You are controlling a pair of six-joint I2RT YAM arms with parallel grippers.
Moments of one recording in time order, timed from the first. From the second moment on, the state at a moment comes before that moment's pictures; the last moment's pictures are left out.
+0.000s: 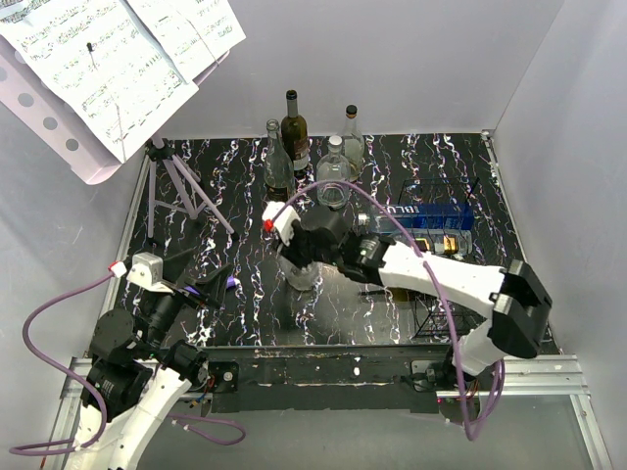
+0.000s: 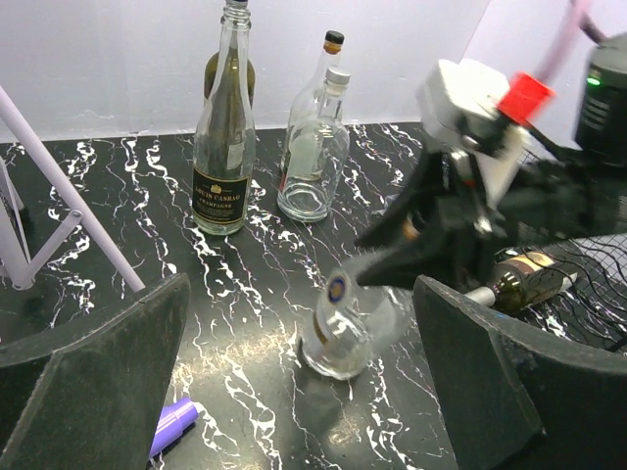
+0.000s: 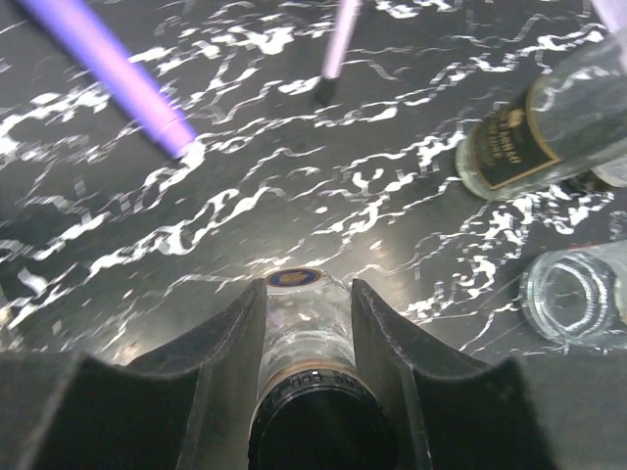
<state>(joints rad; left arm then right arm) -0.48 0.09 0.67 -0.46 -0.04 -0.21 1.12 1.49 1.18 -0.16 0.03 -0.23</state>
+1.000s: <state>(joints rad) -0.48 0.08 0.67 -0.46 -0.05 -0.21 0.97 2.06 1.79 -0.08 0.16 -0.06</state>
